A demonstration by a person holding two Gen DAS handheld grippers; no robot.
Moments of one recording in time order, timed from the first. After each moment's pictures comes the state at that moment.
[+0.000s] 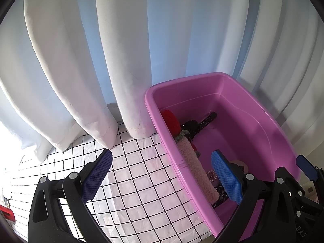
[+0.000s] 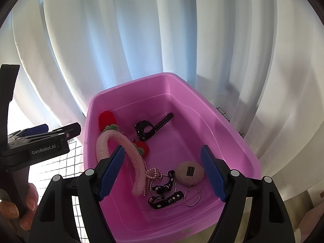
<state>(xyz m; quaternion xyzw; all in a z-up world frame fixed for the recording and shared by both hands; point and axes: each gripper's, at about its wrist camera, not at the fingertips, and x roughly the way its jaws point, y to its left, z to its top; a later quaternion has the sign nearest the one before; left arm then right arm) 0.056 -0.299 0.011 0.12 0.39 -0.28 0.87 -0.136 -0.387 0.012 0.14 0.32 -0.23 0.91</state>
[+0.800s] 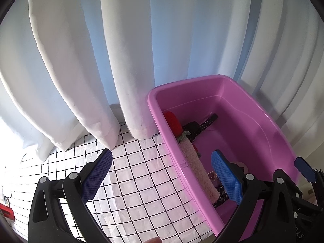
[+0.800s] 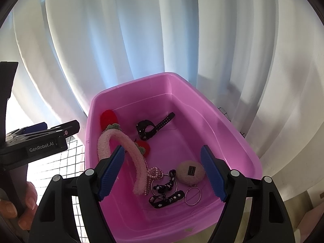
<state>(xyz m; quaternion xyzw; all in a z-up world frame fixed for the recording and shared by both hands) 0.055 -0.296 0.014 0.11 0.39 -0.27 0.87 -0.138 -0.383 0.012 0.14 0.32 -0.23 0.91</state>
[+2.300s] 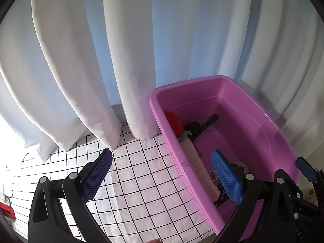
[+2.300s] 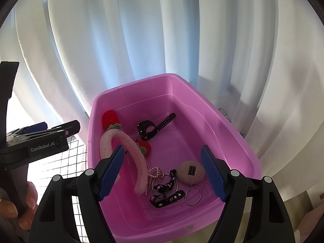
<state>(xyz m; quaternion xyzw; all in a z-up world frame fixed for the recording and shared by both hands) 0.056 -0.292 0.014 0.11 0.39 -0.27 0.87 -0.138 -0.379 0.014 0.14 0.32 -0.23 0.91</state>
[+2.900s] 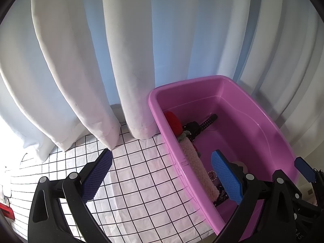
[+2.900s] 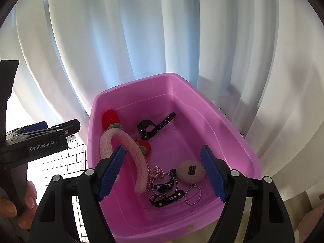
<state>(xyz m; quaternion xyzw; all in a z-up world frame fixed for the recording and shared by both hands) 0.055 -0.291 0.016 0.11 0.39 -0.28 0.87 -0.137 -0.378 0.013 0.14 0.32 -0.23 0.91</state>
